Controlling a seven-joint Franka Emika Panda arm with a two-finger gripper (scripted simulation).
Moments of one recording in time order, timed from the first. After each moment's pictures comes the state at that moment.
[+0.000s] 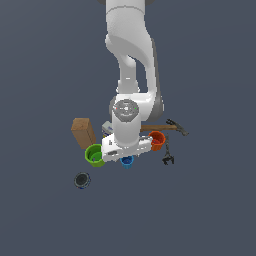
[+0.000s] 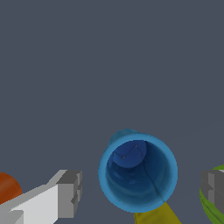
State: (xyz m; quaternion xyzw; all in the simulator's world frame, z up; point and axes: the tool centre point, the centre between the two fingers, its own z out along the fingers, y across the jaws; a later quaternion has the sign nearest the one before) arm 0.048 -0.005 0.081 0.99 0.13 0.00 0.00
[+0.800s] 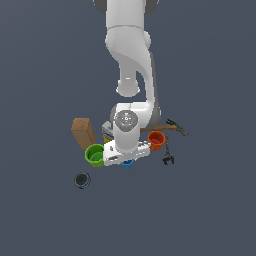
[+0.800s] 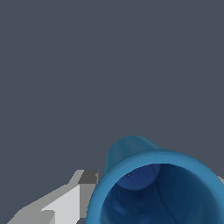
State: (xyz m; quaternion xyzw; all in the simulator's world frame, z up) arm 0.048 -0.005 0.041 0.99 0.13 0.00 0.00
